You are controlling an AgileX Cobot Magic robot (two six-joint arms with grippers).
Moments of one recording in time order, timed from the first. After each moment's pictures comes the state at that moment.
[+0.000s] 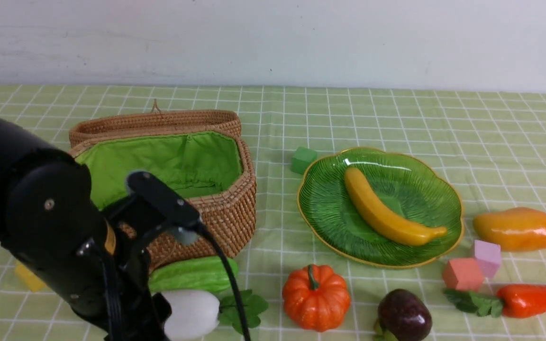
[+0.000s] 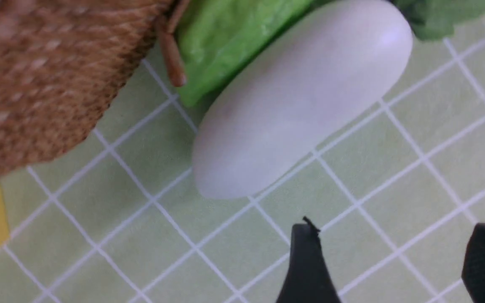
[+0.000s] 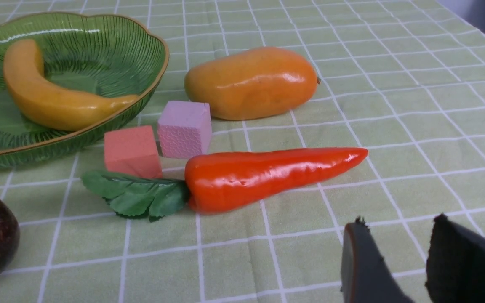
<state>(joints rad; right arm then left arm) -0.13 -0.01 0.02 -0.10 0.38 0.11 -0.54 1.35 -0.92 0.02 0.93 0.24</state>
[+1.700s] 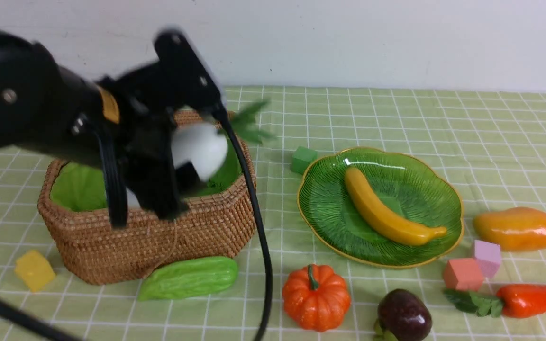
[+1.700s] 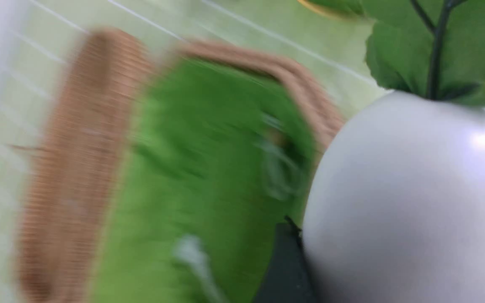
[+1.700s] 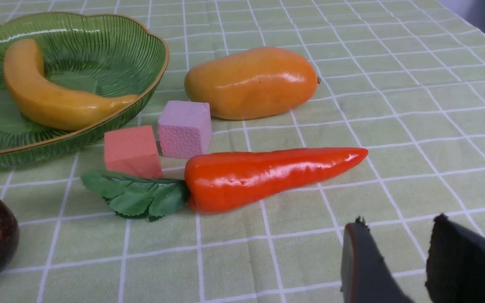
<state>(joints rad) -0.13 -0.01 0.02 -0.10 0.38 0.11 -0.44 1.34 -1.21 0.06 0.64 0.52</state>
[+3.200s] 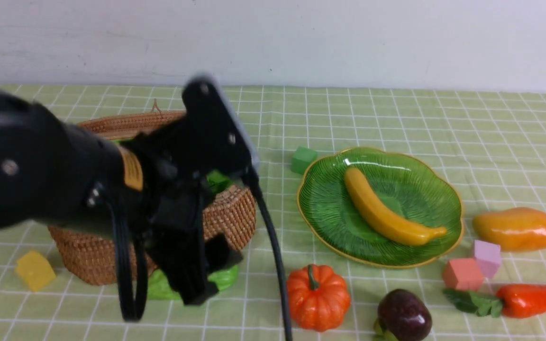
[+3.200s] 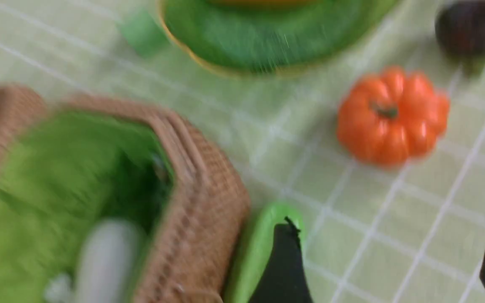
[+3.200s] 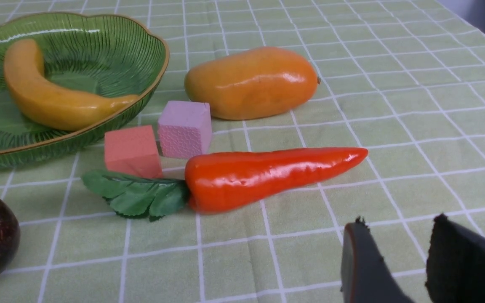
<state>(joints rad) -0.13 -0.01 0.02 -0.10 0.38 0.11 -0.62 1.30 -0.98 -0.04 0.64 0.53</state>
